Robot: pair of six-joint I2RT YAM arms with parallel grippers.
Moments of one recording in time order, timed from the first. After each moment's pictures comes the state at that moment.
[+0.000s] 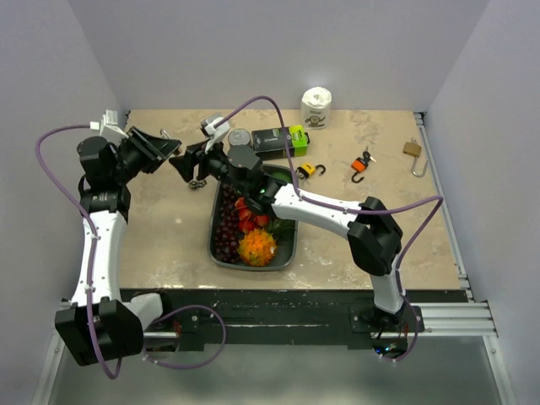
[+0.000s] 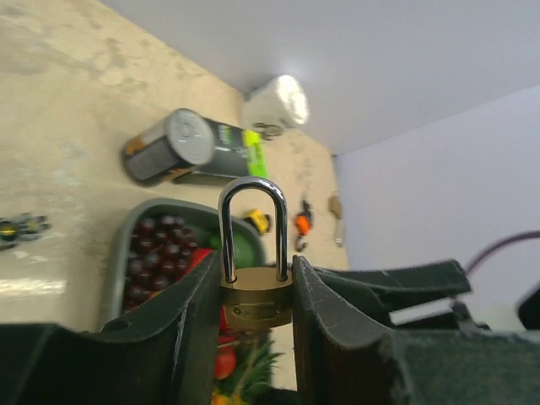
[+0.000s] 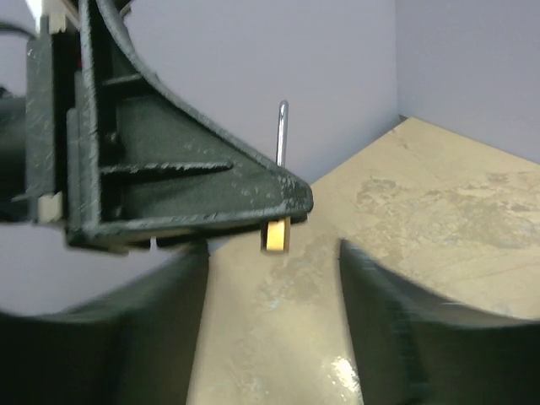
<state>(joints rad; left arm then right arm) 0.21 1.08 0.98 -0.09 0.64 -0.88 1.01 1.99 1.65 0.47 0.06 0.28</state>
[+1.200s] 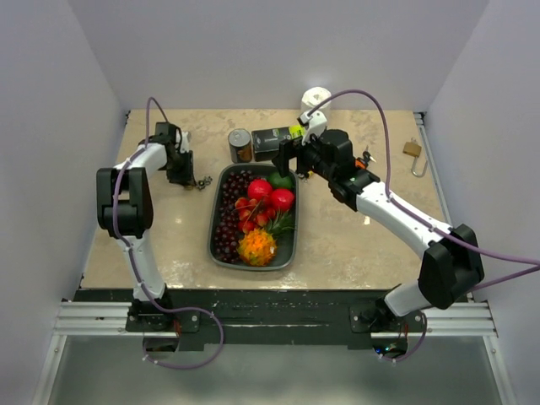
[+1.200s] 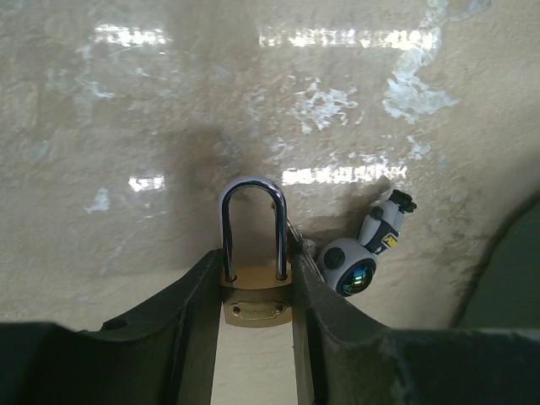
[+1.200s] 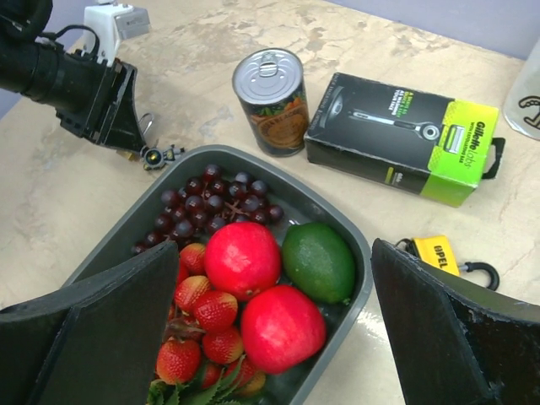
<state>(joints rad) 0.03 2.05 1.48 -0.60 0.14 -0.05 0.57 1.48 1.16 0.04 -0.06 0.16</state>
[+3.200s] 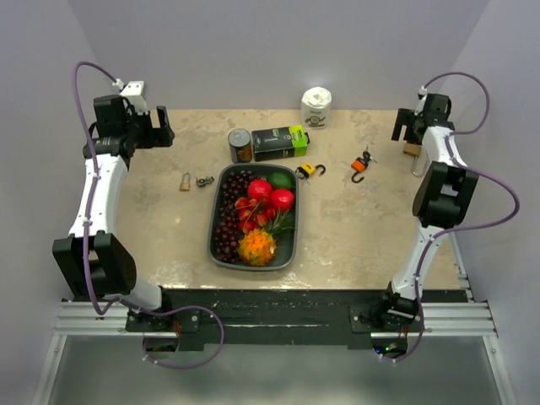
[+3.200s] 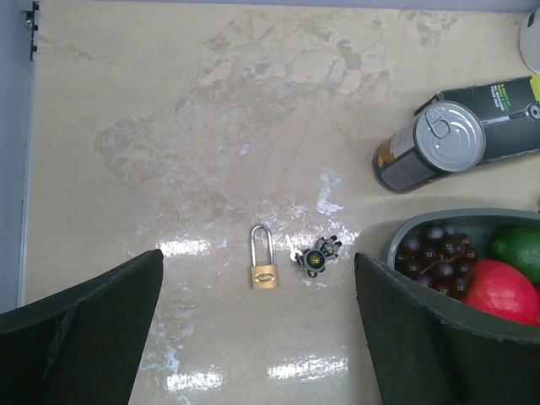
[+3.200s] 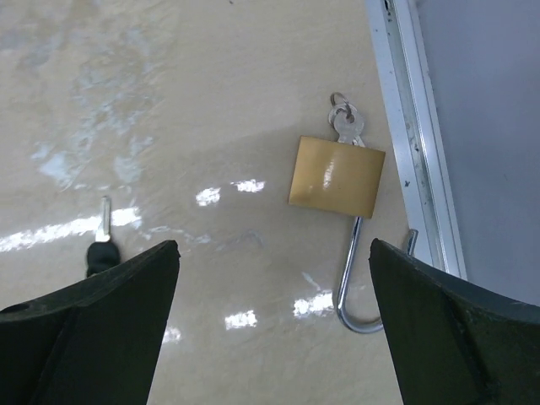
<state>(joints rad) 0.15 1.51 1.45 -0.49 0.23 0.01 -0.26 2.16 1.87 -0.44 -0.01 -0.02</state>
